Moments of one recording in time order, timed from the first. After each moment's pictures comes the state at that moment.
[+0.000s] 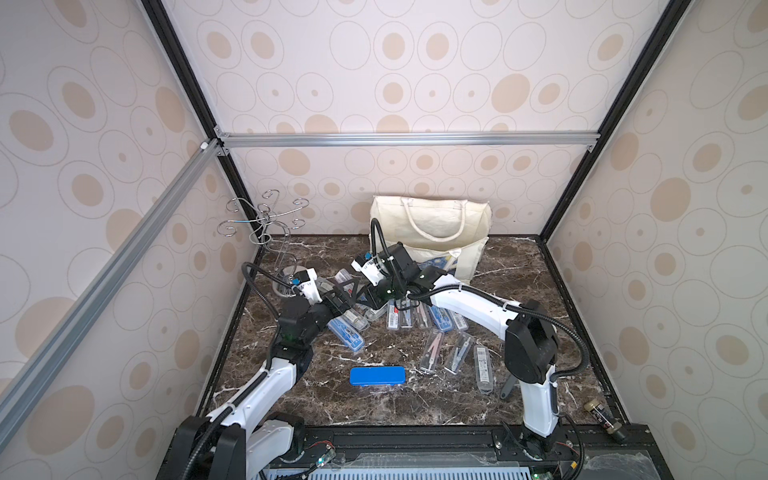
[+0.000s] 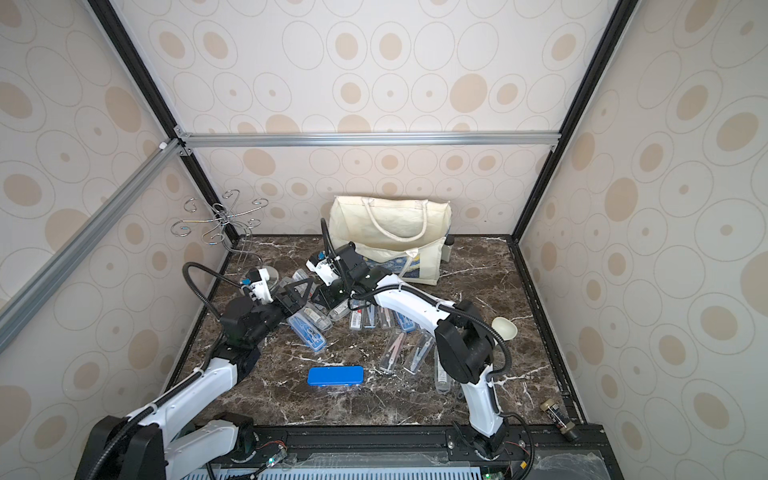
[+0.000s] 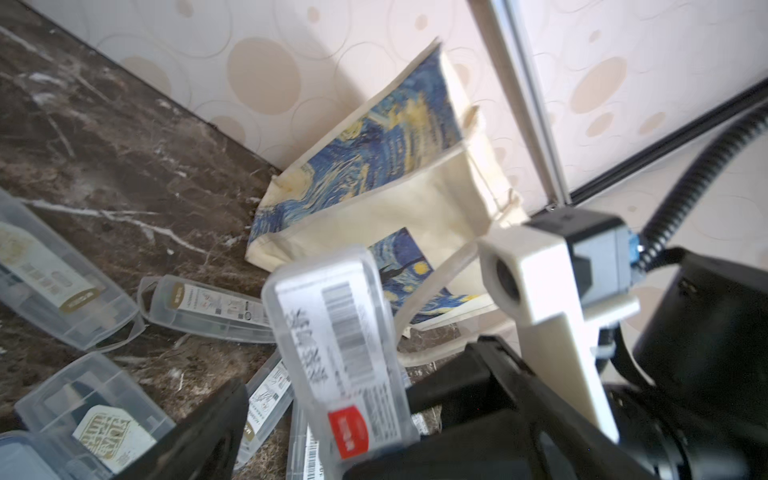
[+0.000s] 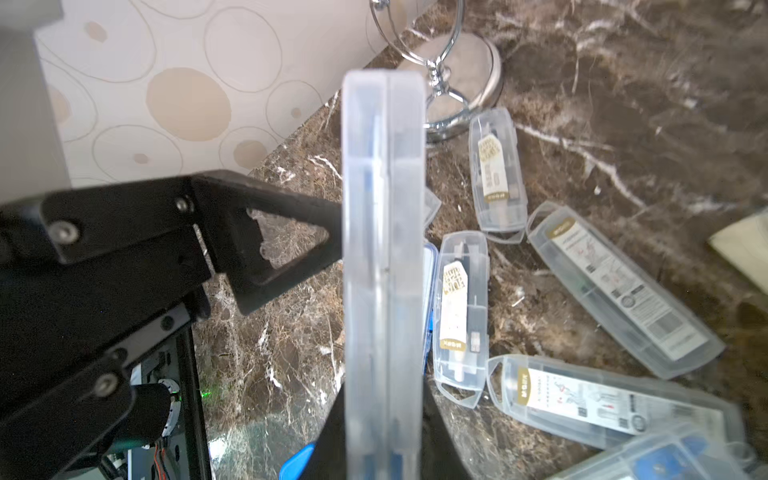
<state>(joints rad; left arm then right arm) -0.22 1.01 0.41 0.55 0.29 -0.83 0.81 2.02 1.81 -0.51 -0.42 0.09</state>
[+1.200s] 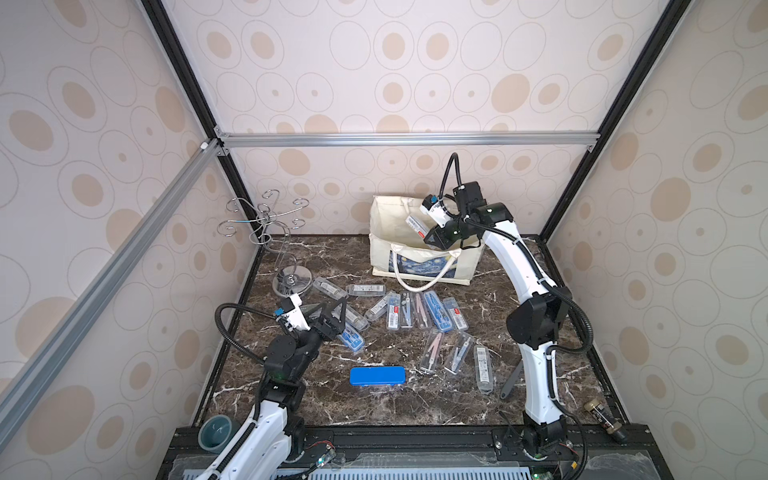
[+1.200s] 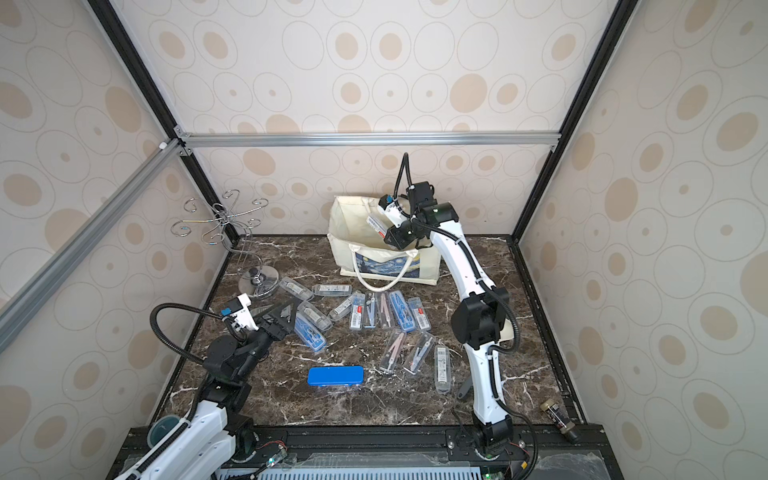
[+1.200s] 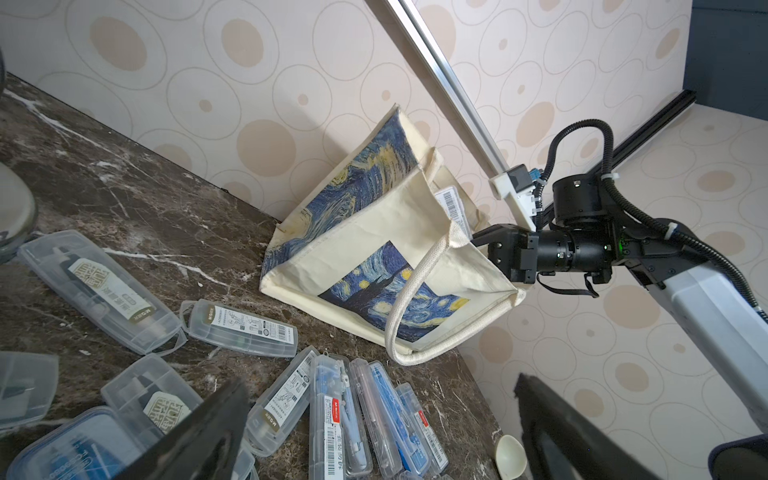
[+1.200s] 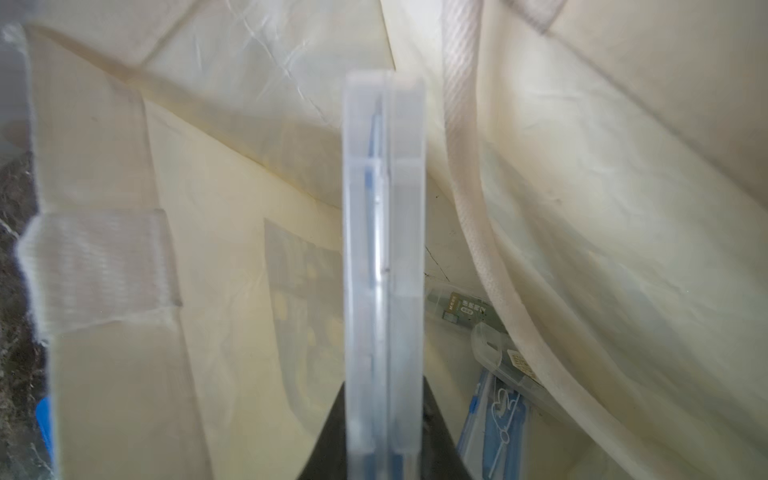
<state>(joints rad) -0.22 0.69 0.16 0.59 0.18 -0.80 0.34 2.26 2.46 -1.10 -0.40 -0.41</state>
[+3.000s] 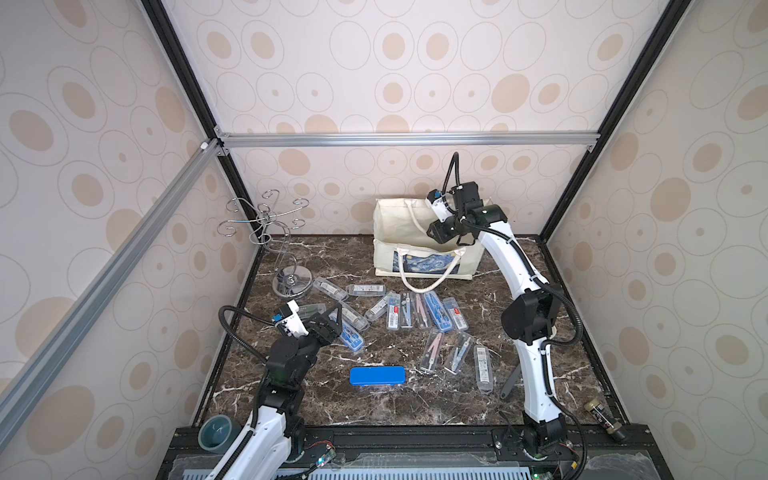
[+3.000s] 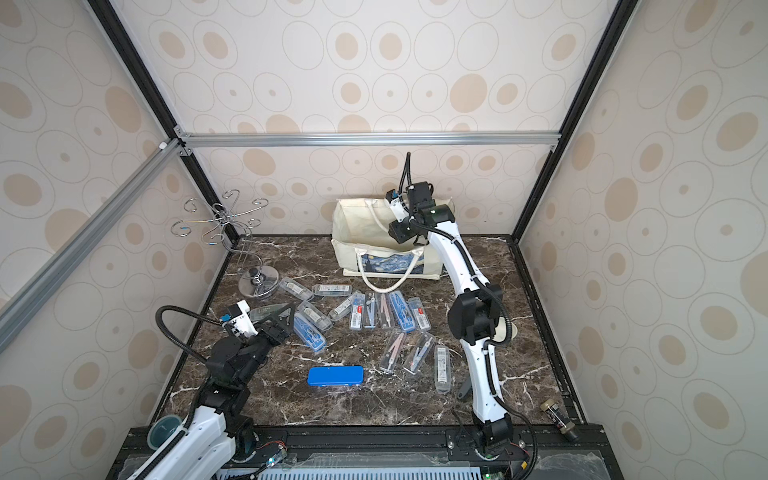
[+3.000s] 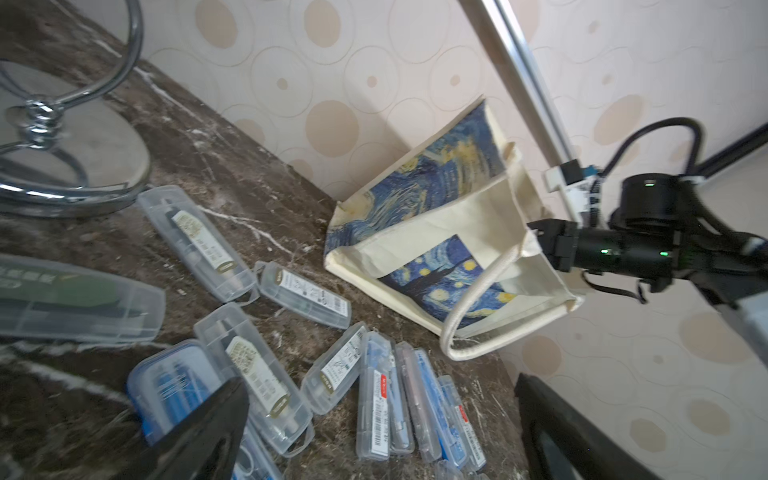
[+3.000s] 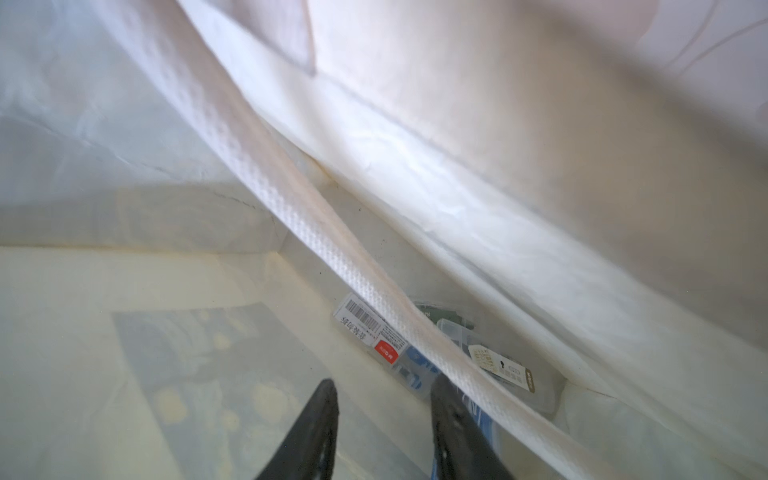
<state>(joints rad) -0.22 0.66 0.19 0.32 0.05 -0.80 0.32 2.29 2.48 -0.95 -0.25 -0.23</state>
